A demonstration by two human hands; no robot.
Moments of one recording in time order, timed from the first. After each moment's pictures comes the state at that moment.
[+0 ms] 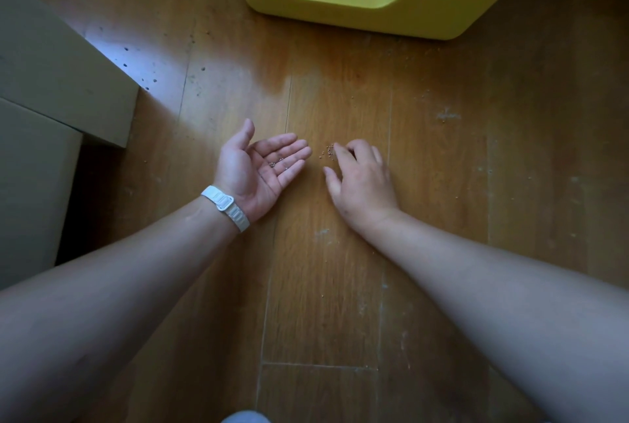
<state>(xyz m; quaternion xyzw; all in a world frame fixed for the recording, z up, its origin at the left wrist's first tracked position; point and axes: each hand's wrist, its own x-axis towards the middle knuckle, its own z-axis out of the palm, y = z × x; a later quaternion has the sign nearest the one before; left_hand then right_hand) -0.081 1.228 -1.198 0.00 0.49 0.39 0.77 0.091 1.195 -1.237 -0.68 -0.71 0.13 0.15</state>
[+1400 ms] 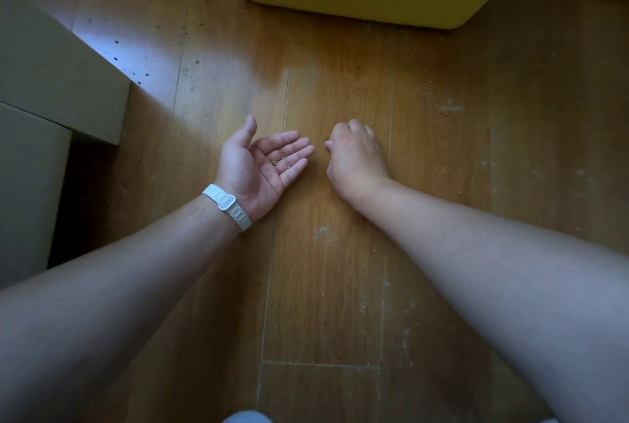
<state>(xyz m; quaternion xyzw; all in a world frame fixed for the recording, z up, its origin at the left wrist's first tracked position) -0.077 1.227 -1.206 0.01 0.49 0.38 0.78 0.080 1.235 -1.229 -0.70 -0.69 0.19 0.07</state>
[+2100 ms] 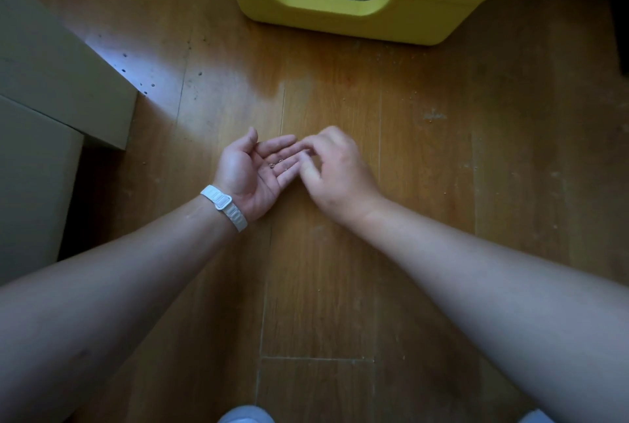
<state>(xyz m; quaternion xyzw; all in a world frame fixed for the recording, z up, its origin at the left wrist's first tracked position) -0.077 1.224 -1.193 -0.01 0.46 0.39 0.79 0.065 1.202 -1.186 -0.61 -0.70 0.27 0.25</state>
